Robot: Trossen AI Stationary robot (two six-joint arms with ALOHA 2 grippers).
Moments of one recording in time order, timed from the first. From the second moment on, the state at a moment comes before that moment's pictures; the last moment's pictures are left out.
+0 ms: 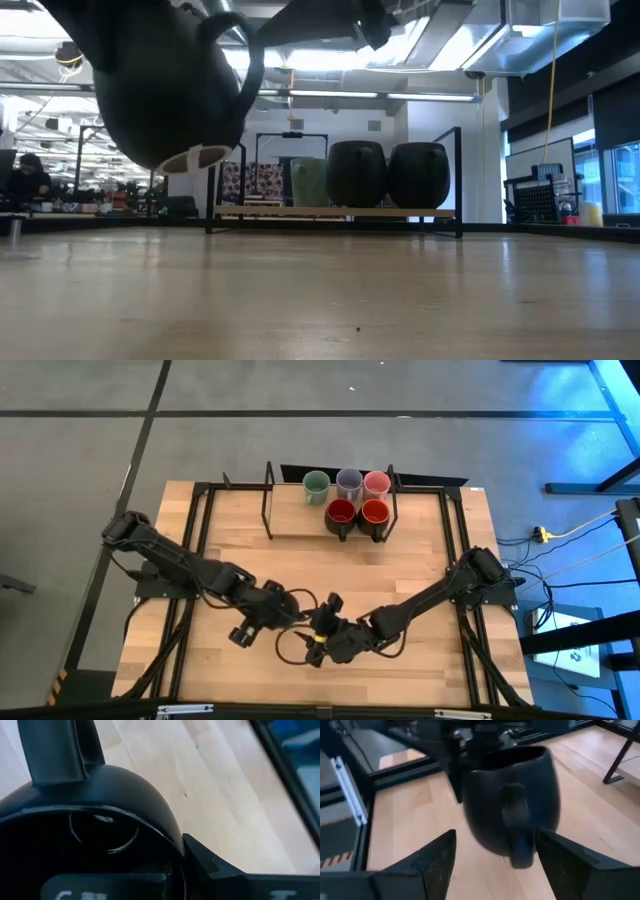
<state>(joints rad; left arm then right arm) -0.40 1.45 1.12 -0.79 0.07 0.04 0.48 1.98 1.48 -0.09 0.64 0.56</state>
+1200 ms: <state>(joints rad) -0.44 1.49 1.19 -0.85 -0.13 0.13 0.44 1.99 1.48 -0.16 0.68 0.53</state>
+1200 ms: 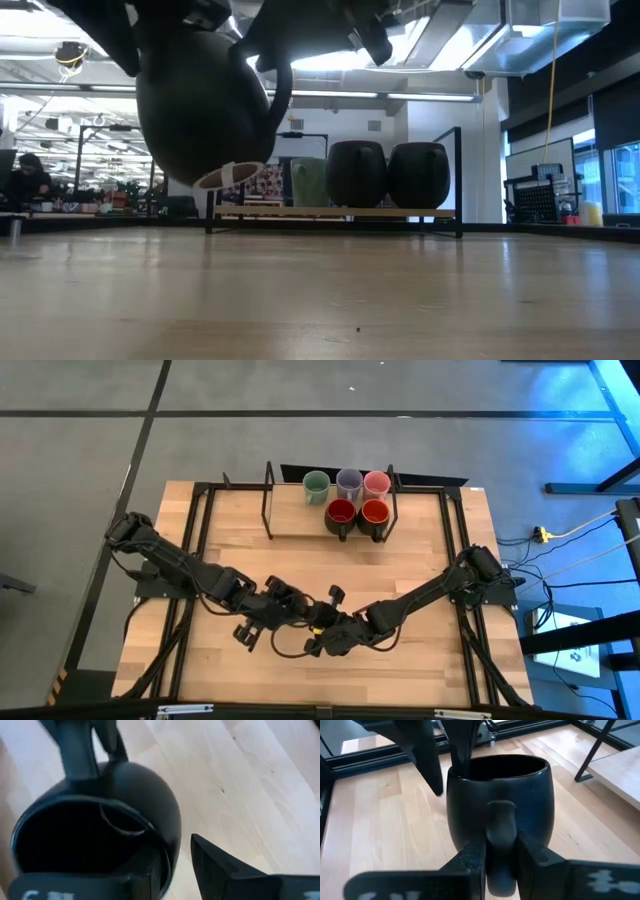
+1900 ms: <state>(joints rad) -0.45 1.18 1.19 -1.05 -0.23 -0.19 0.44 1.99 1.48 -0.18 0.85 0.66</state>
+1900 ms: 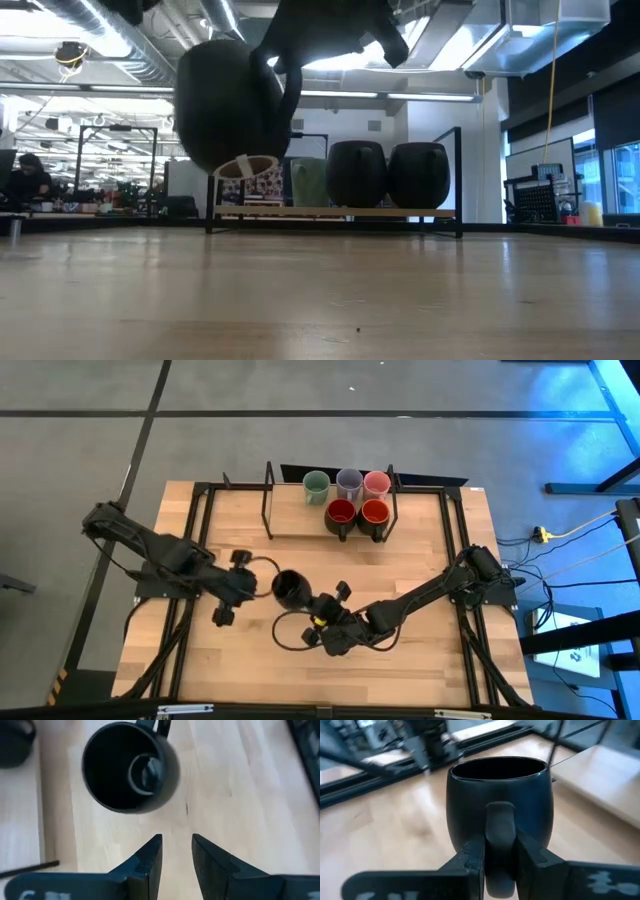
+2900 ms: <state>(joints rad) -0.45 1.07 1.19 -0.98 -0.28 -0.37 0.12 2.07 1.48 -0.17 1.12 0.91</state>
